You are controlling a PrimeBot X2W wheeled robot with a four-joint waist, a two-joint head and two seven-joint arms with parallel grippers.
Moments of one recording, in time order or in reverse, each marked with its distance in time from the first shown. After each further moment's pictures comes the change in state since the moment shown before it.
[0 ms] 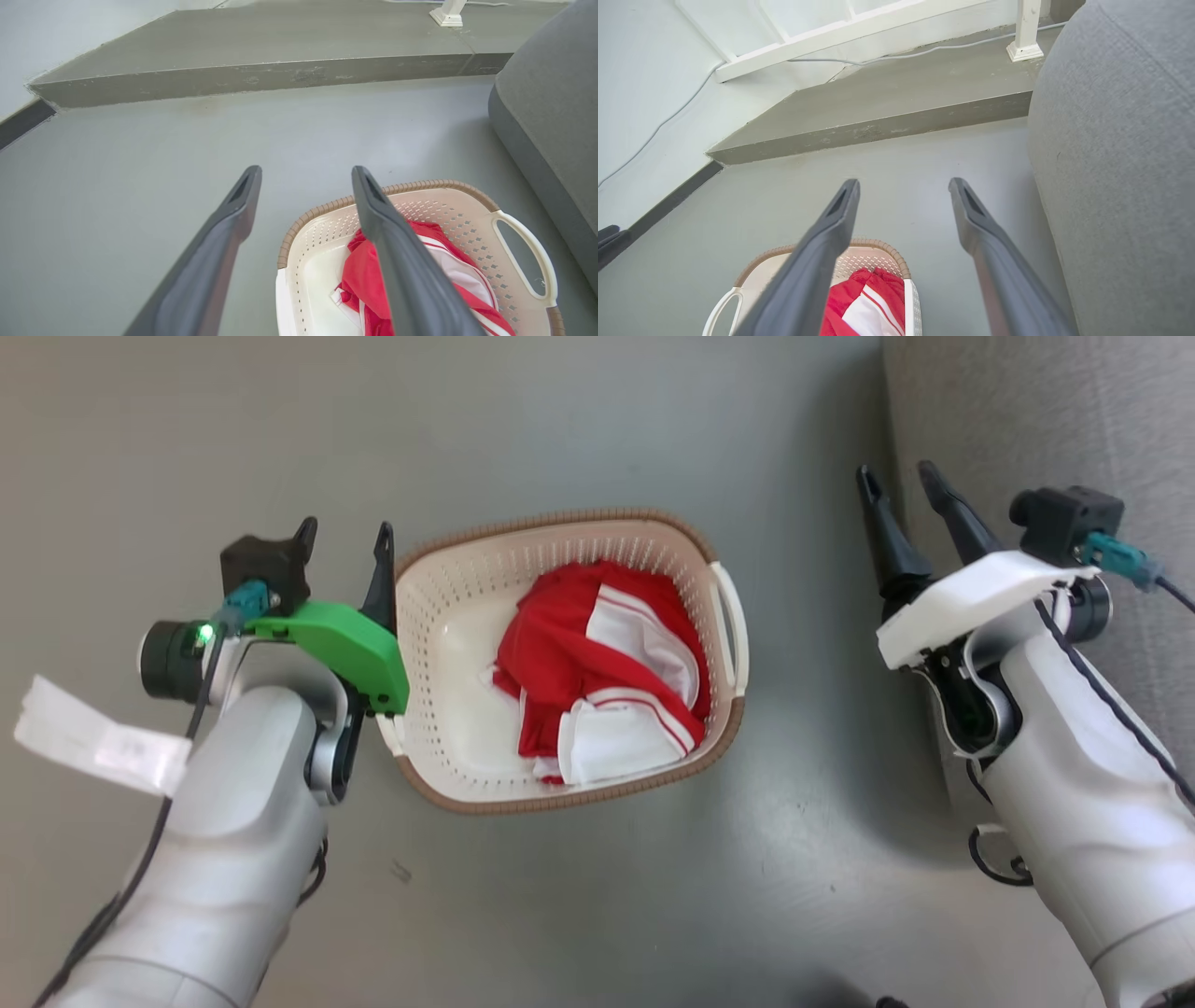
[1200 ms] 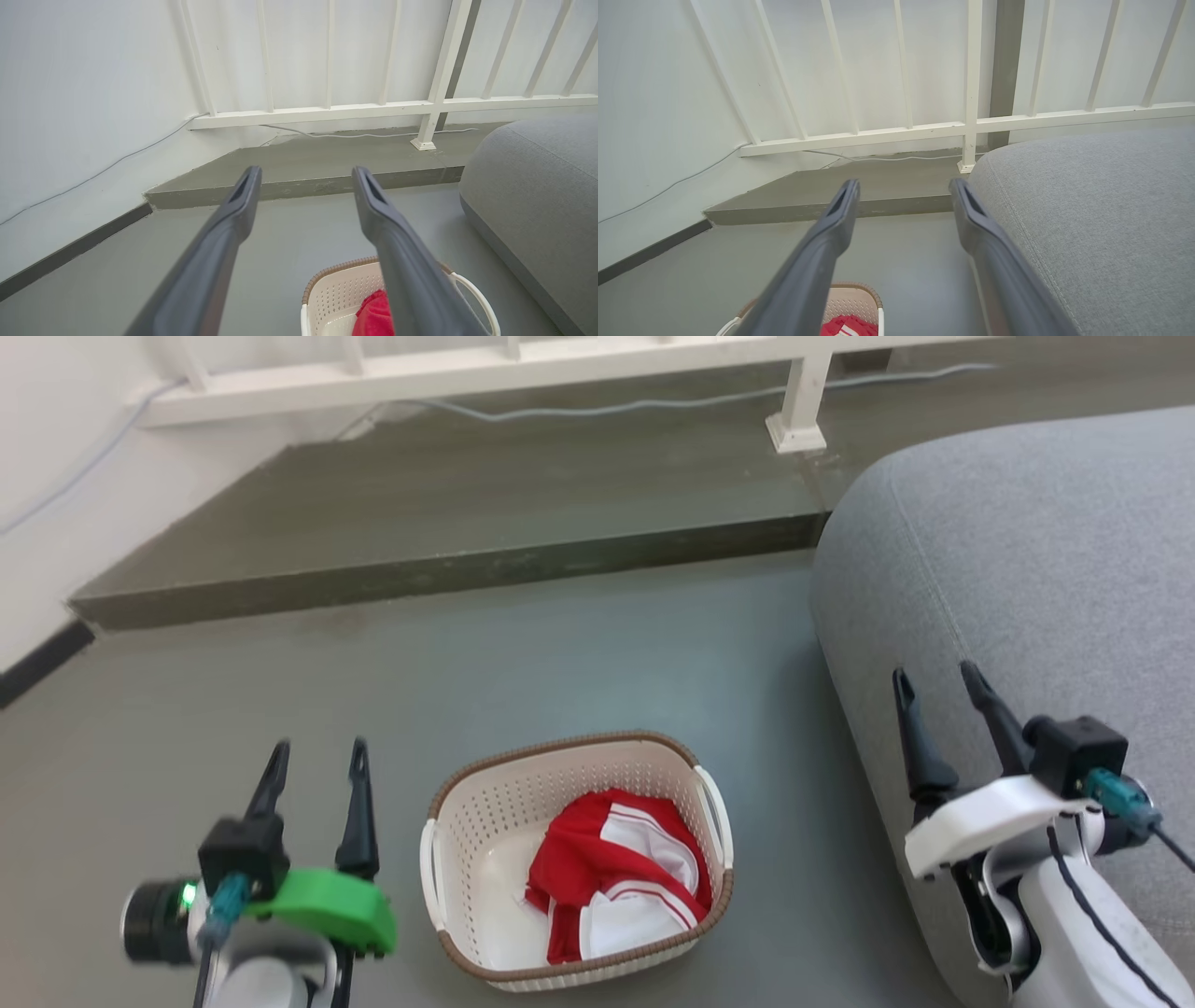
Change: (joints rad) left arm 0.632 0.011 0.306 -0.559 0.271 0.062 0.000; right arm 0.486 0.006 -0.151 -0.358 -0.259 -0.121 0.000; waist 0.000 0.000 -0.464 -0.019
